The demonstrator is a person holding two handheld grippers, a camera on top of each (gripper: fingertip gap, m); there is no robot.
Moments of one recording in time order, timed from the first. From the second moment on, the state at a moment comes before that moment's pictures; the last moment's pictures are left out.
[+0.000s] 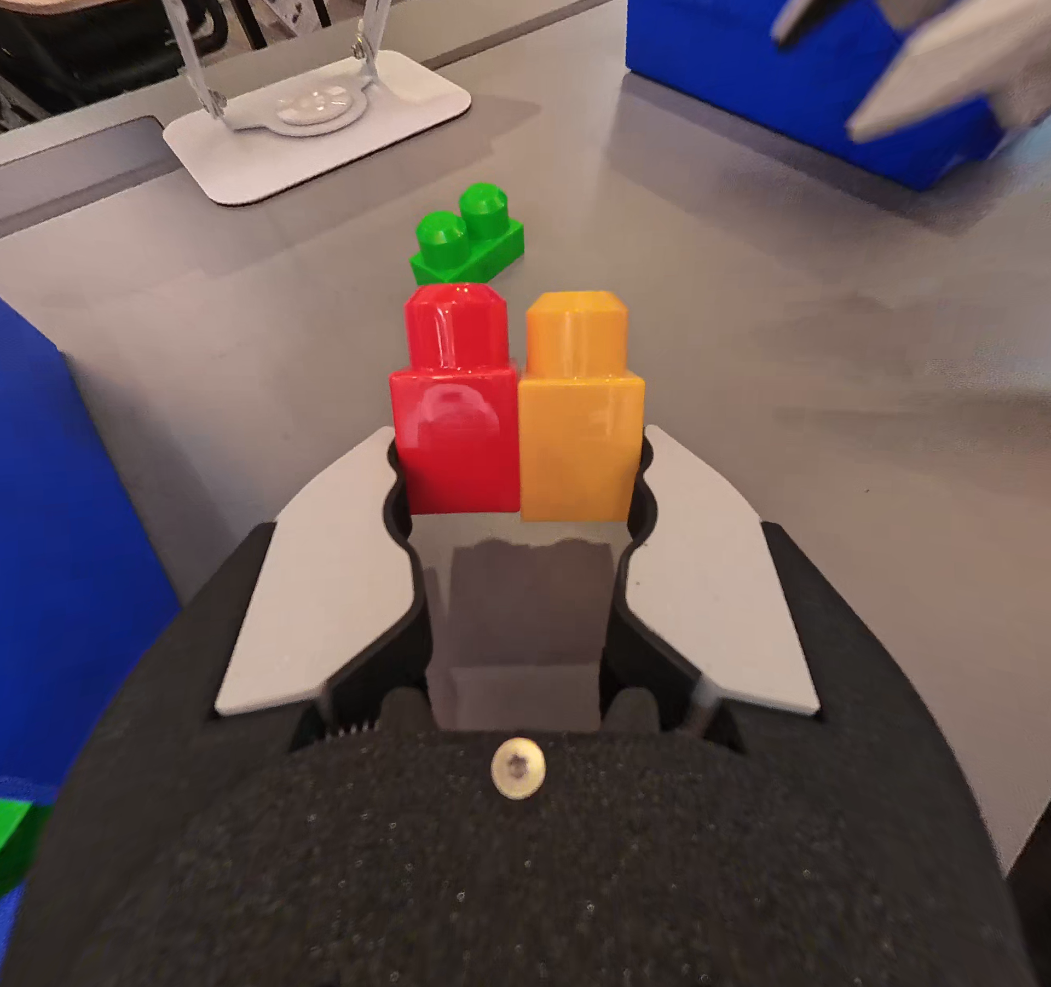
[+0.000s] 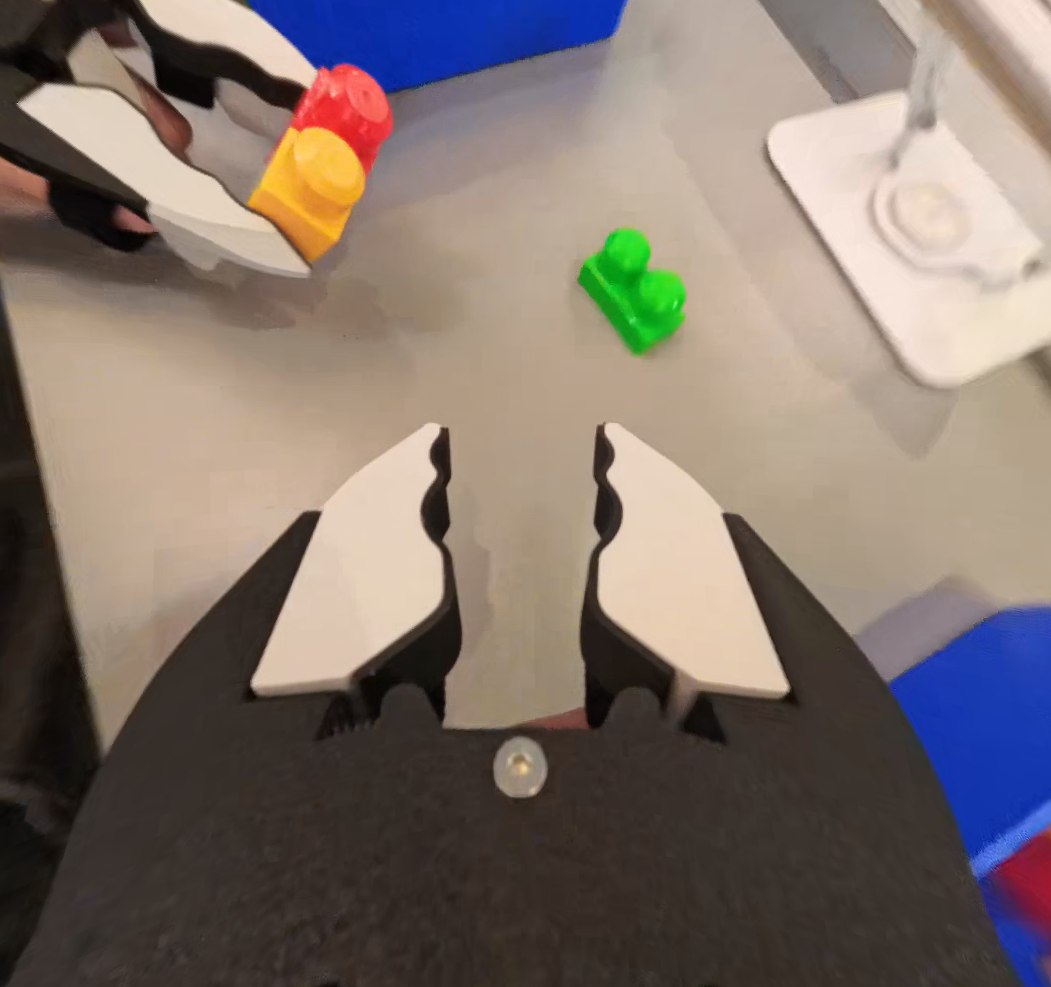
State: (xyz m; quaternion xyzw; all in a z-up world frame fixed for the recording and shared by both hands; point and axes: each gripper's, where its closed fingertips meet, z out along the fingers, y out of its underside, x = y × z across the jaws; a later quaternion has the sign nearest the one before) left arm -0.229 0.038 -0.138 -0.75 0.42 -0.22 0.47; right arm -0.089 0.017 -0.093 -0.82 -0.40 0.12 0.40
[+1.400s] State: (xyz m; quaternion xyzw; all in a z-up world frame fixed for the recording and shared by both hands) left arm -0.224 0.061 -0.090 -0.66 0.50 -0.11 0.55; right arm -0.116 0.044 -0.007 -0.80 -0.21 0.43 0.37
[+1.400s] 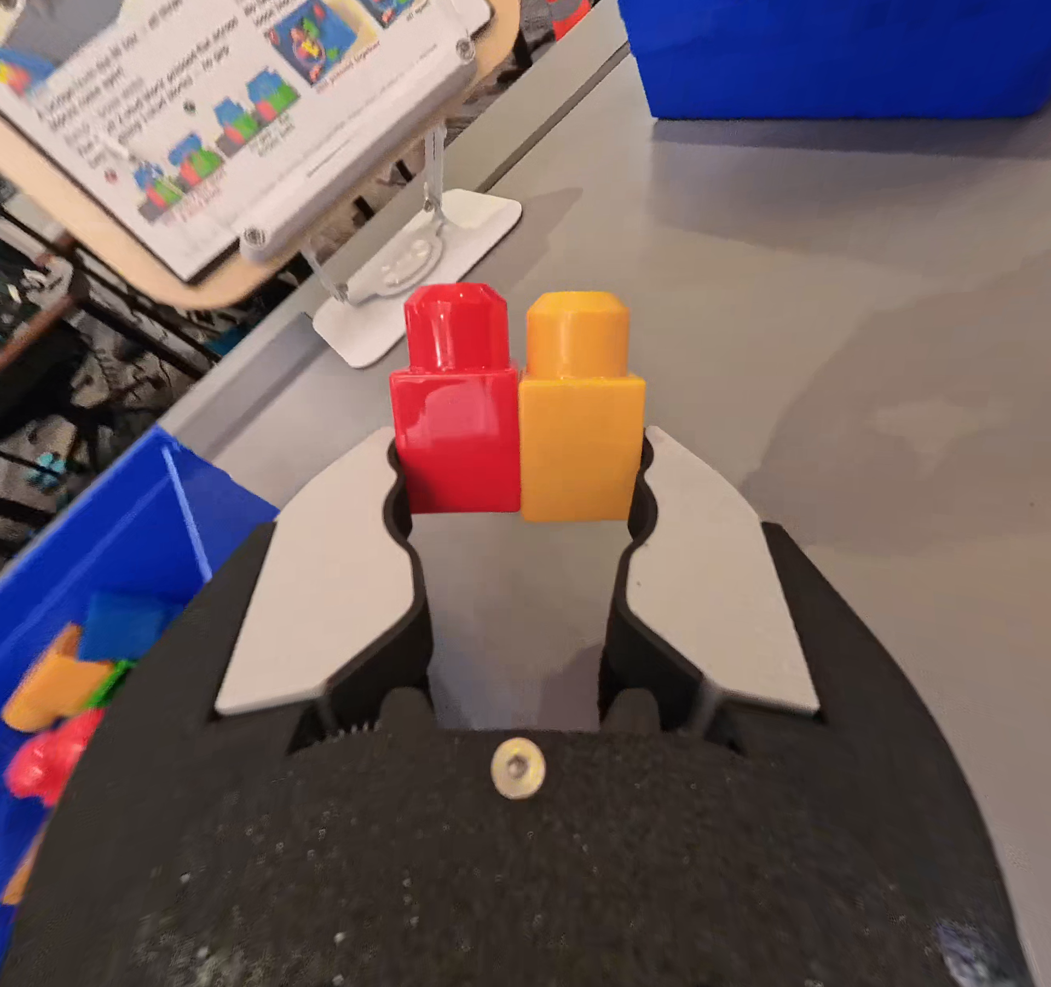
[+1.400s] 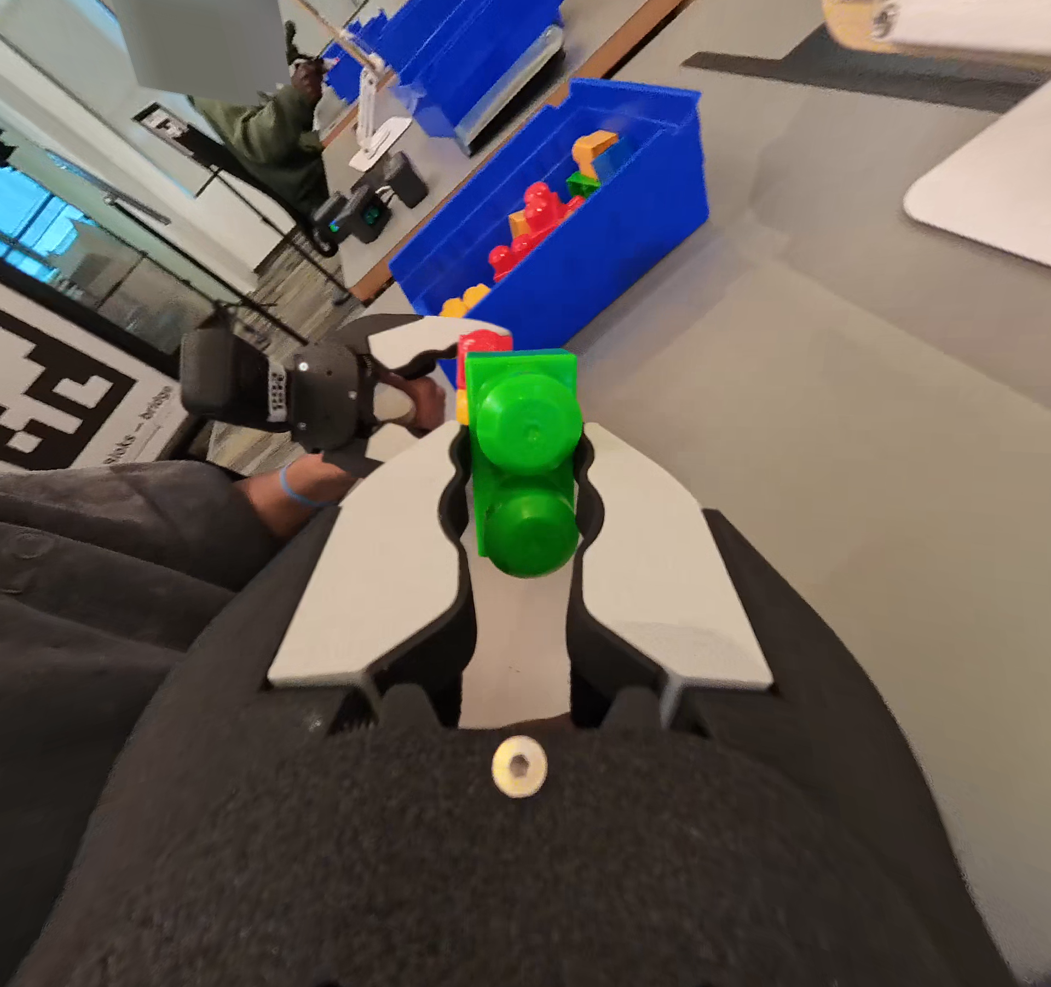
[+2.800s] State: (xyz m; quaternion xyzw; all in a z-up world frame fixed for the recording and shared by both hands) left arm -0.167 0.057 -0.081 -0.59 0.61 -0.04 0.53; right arm -0.163 0.049 -0.055 -0.83 -0.22 0.40 0.32
